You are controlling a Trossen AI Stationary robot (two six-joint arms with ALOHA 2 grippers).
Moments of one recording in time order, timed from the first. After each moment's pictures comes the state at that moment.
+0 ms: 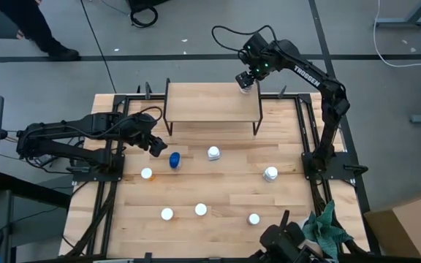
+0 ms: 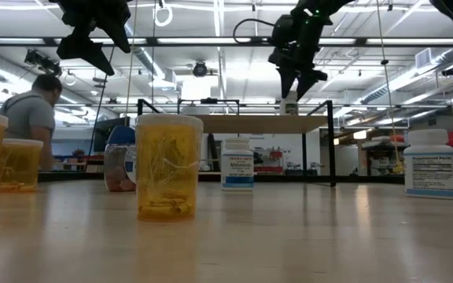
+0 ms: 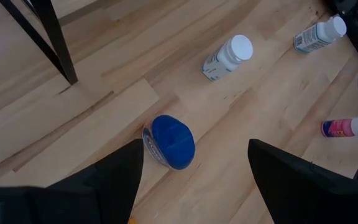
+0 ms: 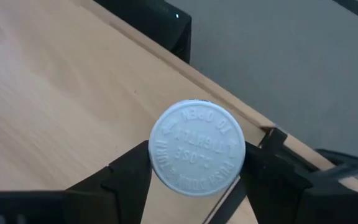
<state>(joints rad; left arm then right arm) 0.11 0.99 1.00 -0.91 -0.09 -0.80 -0.77 1.84 1.96 -1.23 0.00 0.21</state>
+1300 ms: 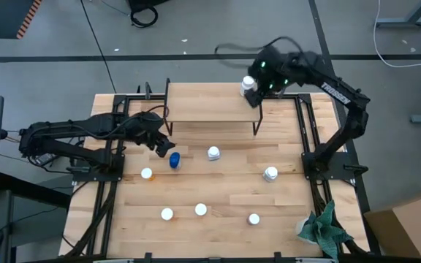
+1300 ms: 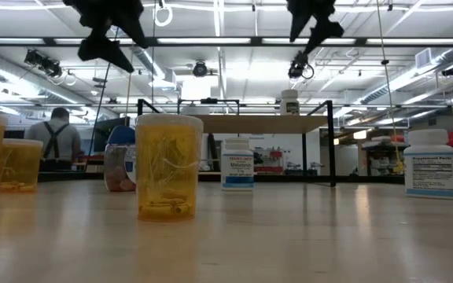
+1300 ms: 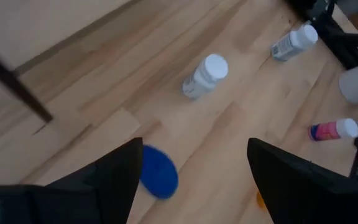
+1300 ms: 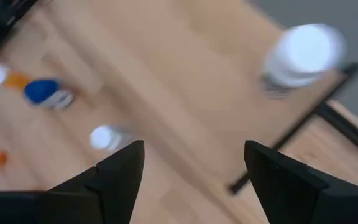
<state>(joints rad) 0.11 1.05 1.00 -0.76 -0.09 -0.69 -0.46 1.58 1.96 -1.40 -0.02 0.36</state>
